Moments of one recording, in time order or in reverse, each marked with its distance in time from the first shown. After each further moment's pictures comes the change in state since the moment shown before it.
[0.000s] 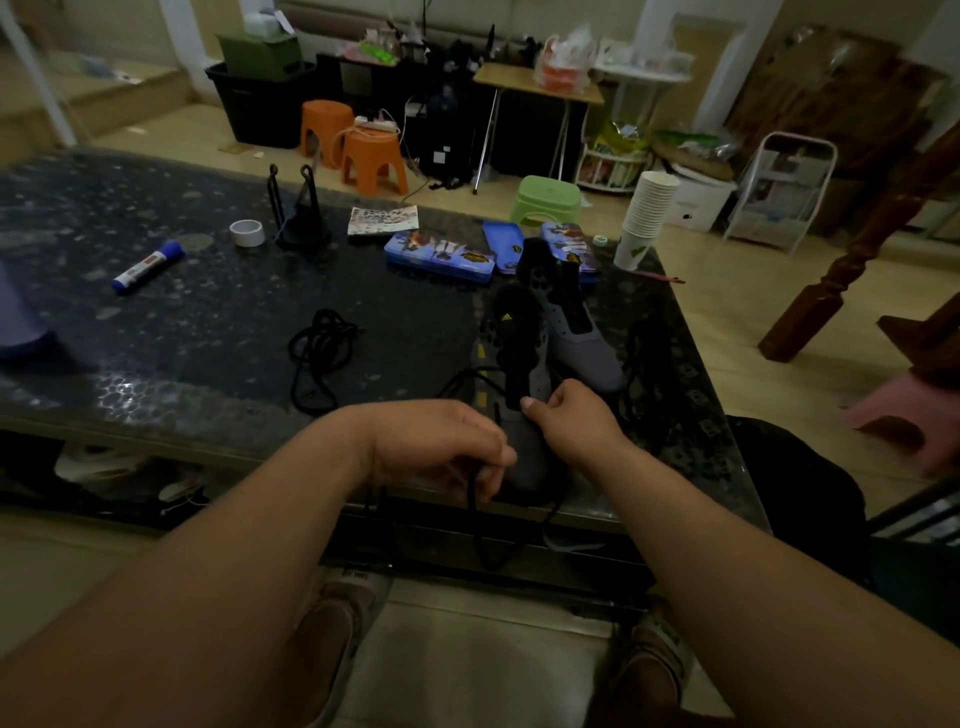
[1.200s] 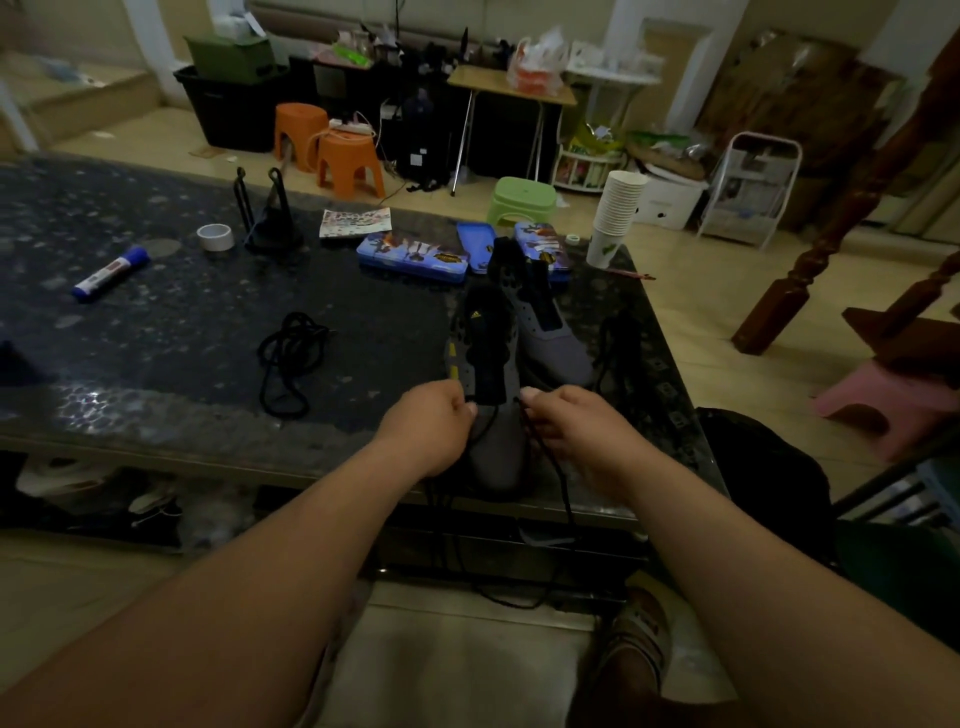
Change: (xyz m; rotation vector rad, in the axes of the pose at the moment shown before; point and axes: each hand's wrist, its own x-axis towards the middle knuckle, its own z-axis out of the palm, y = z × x) left_hand 0.055 -0.015 0.015 0.537 0.805 -0.150; right_hand -0.030 0.023 -0.031 0.569 -0.201 0.050
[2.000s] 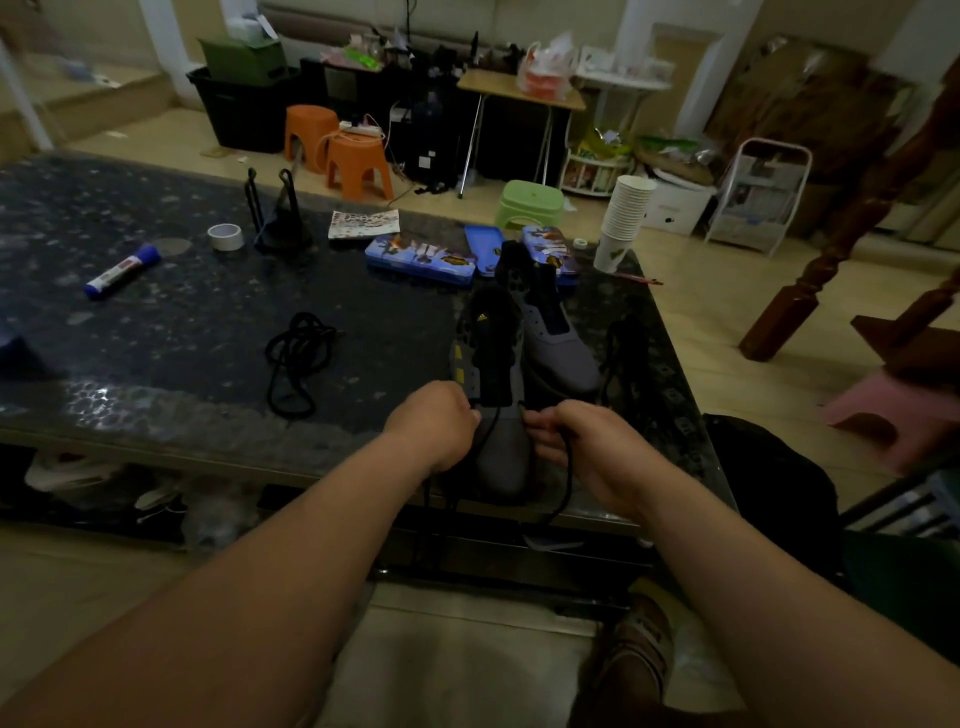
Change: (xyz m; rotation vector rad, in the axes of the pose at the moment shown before) left_hand -0.001 0.010 -0.009 -0.080 -0.072 -0.088; right_hand -0.007 0.001 0.001 0.317 -0.084 0.062
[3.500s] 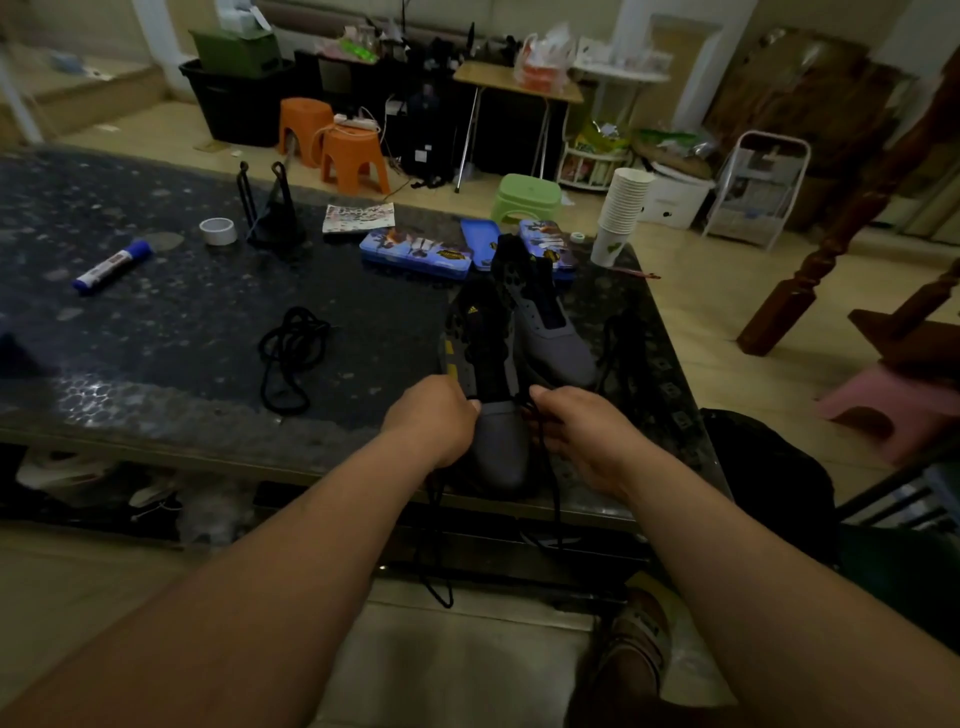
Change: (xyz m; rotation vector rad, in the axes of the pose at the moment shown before) left_hand 0.007 -0.001 0.008 0.073 0.076 -0.020; right_hand 0.018 0.001 0.000 -0.090 0.052 -0.012
